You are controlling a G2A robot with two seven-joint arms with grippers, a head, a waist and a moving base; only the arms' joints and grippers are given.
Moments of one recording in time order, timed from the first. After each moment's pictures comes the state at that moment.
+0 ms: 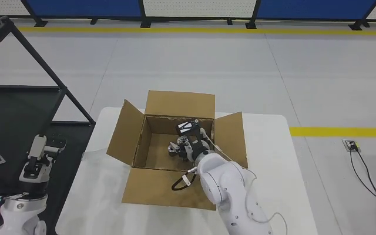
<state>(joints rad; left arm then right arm) 1.46 -1.15 -1.96 -1.92 -0.13 -0.43 -0.26 -0.87 -1.69 1.10 -1.57 -1.52 0.03 0.78</state>
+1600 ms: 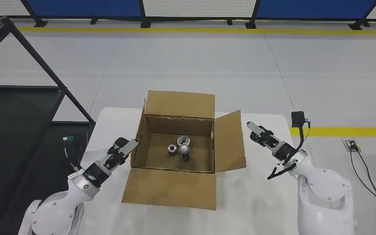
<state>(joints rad) 1.28 -1.11 -1.63 -1.92 0.10 -0.17 -0.59 -0.99 -1.54 1.81 -1.67 -0.38 -0.17 0.98</state>
